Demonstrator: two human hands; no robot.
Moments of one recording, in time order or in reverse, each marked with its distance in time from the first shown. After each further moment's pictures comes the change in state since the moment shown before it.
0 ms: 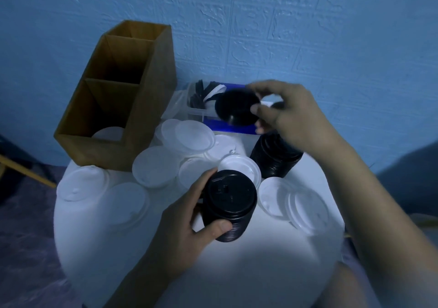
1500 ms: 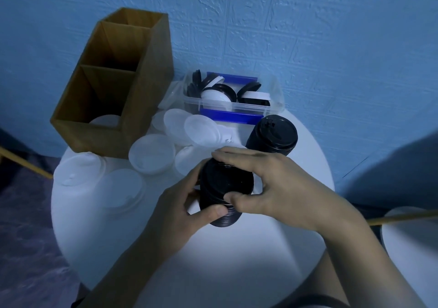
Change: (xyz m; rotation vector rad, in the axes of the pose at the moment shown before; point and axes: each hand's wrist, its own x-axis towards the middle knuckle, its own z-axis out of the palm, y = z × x) left_hand 0.002 0.005 0.001 -0.078 -0.022 0.004; right_hand -0.104 -0.012 0.024 -0.321 -0.457 -0.094
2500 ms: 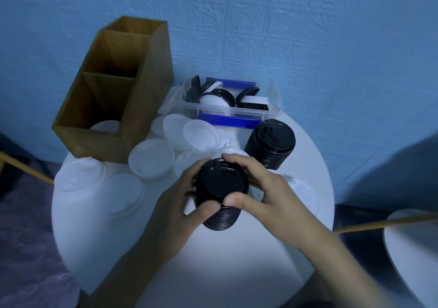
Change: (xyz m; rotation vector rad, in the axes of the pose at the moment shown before) left_hand 0.002 -0.004 -0.001 0.001 0.044 0.050; right_hand -0.010 0.034 0.041 0.396 0.208 0.017
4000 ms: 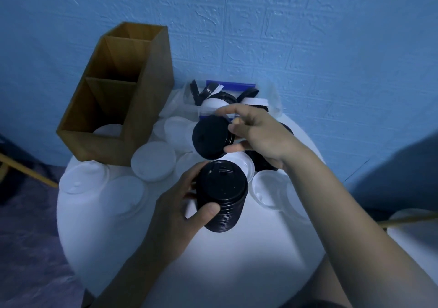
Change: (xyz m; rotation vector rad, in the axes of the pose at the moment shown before) left_hand -0.004 0.001 -0.001 0.068 0.066 0.031; right_hand 0.102 -0.025 -0.035 0.293 -0.003 0.196
